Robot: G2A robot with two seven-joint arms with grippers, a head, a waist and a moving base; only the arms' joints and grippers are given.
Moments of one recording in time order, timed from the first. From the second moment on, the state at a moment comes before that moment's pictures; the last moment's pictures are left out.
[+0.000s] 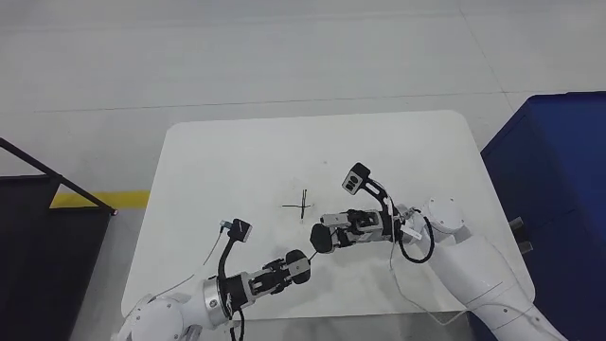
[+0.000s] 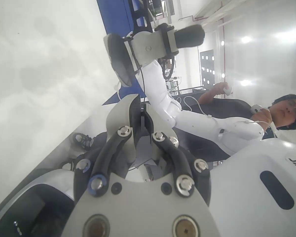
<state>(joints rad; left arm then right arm) 1.68 -1.15 -1.32 -2.03 -0.13 -0.18 -0.83 -1.09 -1.07 1.03 -1.47 0.78 -0.08 1.29</state>
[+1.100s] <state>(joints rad) 1.68 -1.12 -1.32 -2.09 -0.08 -0.13 -0.79 -1.09 -1.08 1.02 -1.49 0.67 -0.11 1.31</state>
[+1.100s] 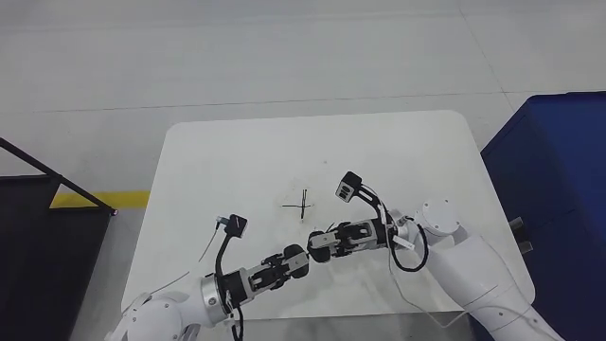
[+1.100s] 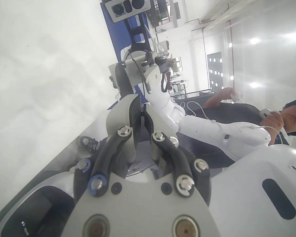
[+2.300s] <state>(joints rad) 1.70 -1.10 -1.32 -2.12 -0.07 -0.16 -0.78 -1.12 -1.08 1.04 -1.51 0.66 -0.10 1.32</state>
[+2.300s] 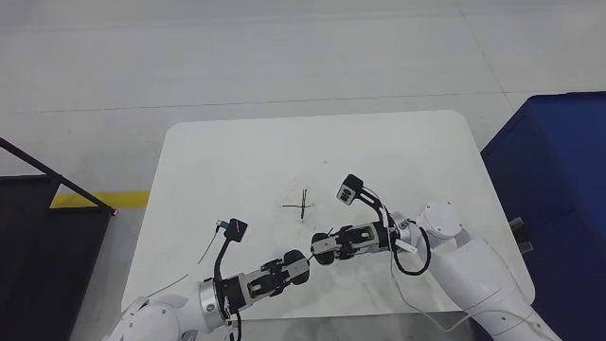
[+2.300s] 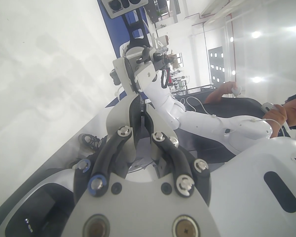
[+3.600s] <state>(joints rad) 1.61 -1.11 -1.27 -1.98 -0.12 0.00 -0.61 -1.13 -1.10 1.06 -1.95 0.64 -0.41 1.07</state>
